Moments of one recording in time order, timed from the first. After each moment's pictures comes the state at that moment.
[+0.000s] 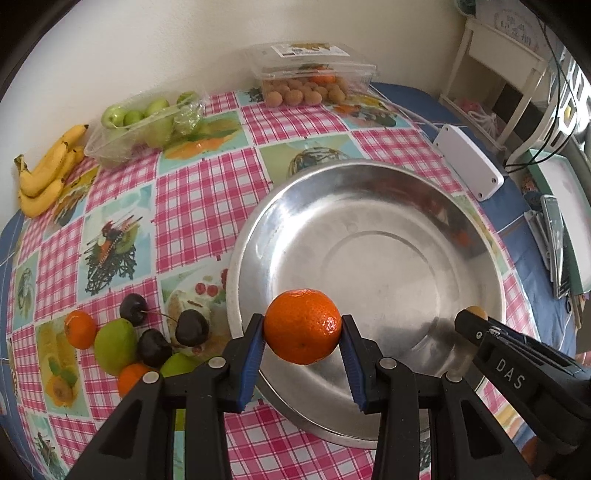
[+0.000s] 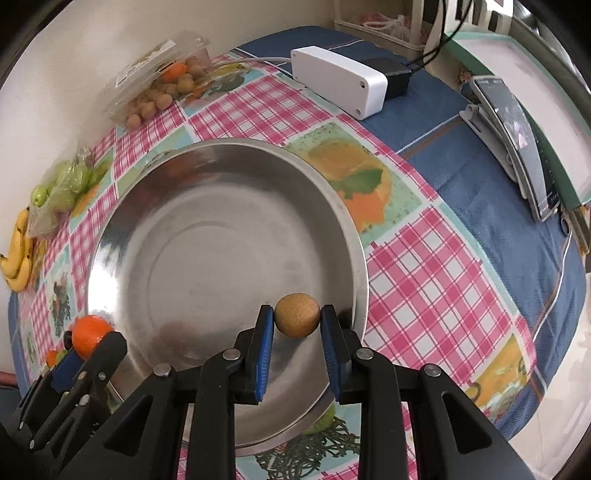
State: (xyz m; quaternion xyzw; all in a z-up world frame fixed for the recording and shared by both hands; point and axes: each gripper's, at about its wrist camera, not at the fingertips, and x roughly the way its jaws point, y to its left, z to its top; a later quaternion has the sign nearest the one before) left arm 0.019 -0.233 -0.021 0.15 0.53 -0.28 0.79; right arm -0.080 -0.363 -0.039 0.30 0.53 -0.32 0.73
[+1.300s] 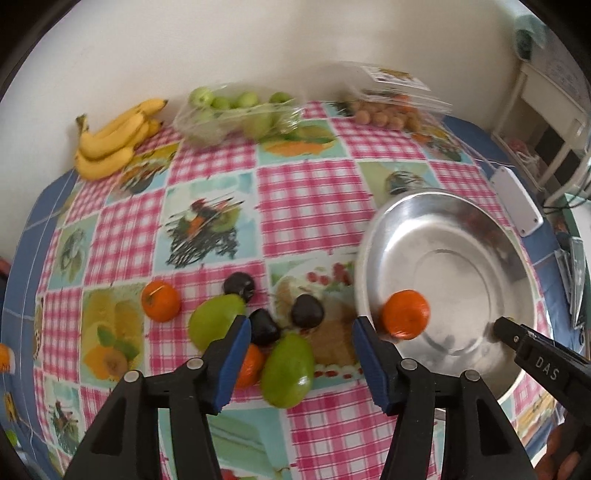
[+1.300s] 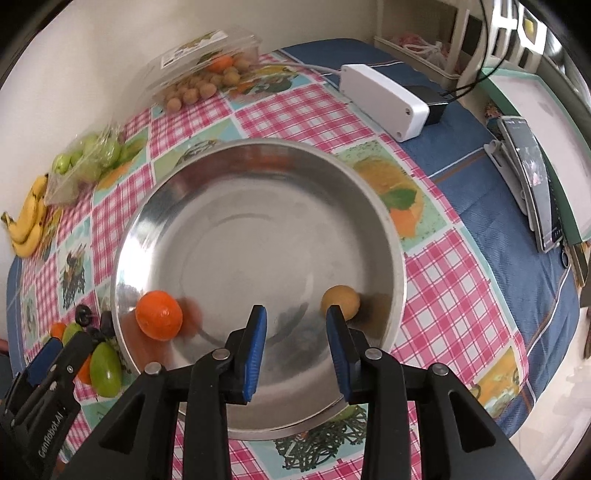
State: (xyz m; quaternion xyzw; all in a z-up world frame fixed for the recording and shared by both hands) left arm 0.041 -0.154 -0.003 0.11 0.53 -0.20 0.82; right arm -0.062 -0.339 -0.030 0.25 0.54 -0.28 0.75
